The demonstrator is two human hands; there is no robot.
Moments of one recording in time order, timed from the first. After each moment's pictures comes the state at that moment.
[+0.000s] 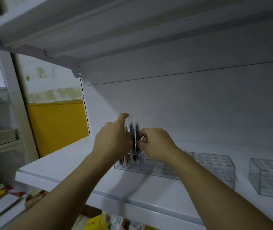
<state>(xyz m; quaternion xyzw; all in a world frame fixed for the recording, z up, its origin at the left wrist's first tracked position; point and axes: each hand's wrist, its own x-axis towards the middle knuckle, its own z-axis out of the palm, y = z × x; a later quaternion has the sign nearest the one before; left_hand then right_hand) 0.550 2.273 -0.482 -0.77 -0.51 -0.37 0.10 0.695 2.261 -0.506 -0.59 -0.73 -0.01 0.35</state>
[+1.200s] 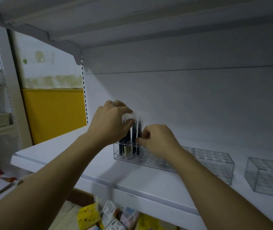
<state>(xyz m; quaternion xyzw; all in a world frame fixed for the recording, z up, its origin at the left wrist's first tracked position) 0.528 2.285 -0.472 -0.81 -0.43 -0.34 0.18 0.691 2.259 -0.516 -0.63 -0.70 -0.01 0.34</state>
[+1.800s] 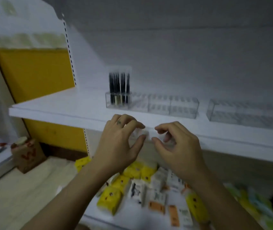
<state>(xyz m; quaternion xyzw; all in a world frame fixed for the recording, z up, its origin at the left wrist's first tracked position) 0.520 2.132 -0.598 -0.85 -0.29 -0.43 0.07 0.687 2.058 -0.606 -0.55 -0.67 -0.13 0.49</state>
